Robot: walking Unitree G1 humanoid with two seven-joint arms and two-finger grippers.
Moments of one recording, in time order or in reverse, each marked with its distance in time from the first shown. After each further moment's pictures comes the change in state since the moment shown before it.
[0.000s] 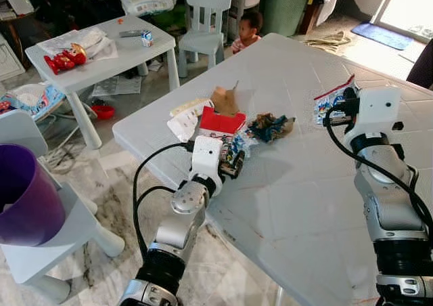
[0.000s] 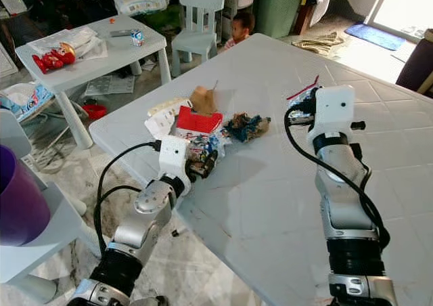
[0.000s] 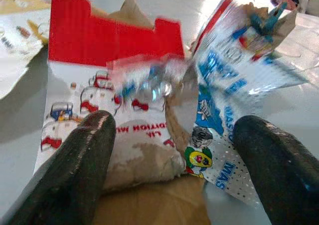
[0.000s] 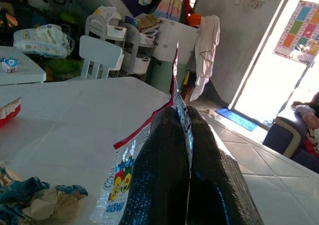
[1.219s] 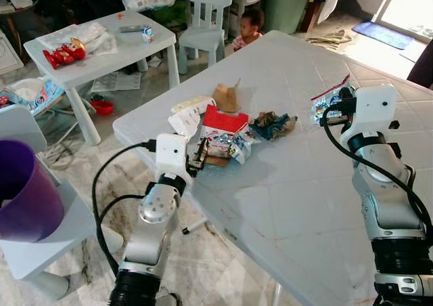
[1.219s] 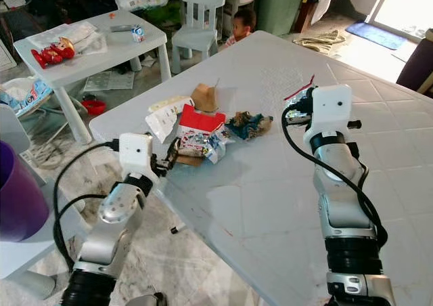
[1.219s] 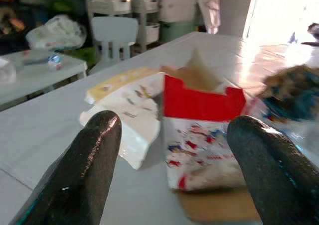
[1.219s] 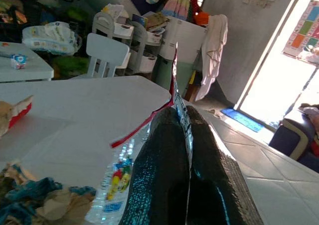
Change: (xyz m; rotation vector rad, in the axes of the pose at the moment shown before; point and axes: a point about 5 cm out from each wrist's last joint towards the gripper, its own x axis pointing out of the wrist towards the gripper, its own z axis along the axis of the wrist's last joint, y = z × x) left arm -0.045 0.035 0.030 0.131 -0.177 0.140; right arm 0.002 0.003 0.002 0.006 -0.002 0.022
